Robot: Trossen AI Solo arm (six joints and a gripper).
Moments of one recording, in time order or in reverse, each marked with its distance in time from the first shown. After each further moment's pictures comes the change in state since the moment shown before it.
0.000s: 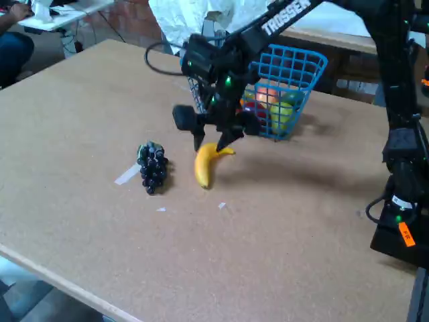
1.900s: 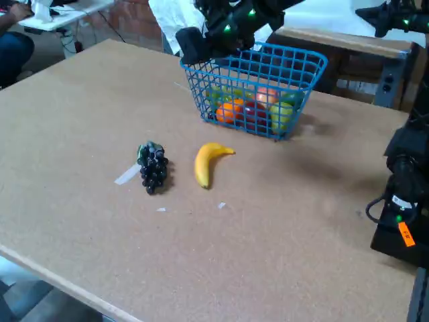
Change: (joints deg) arm -1.6 -22.6 0.1 9.9 7.3 -31.1
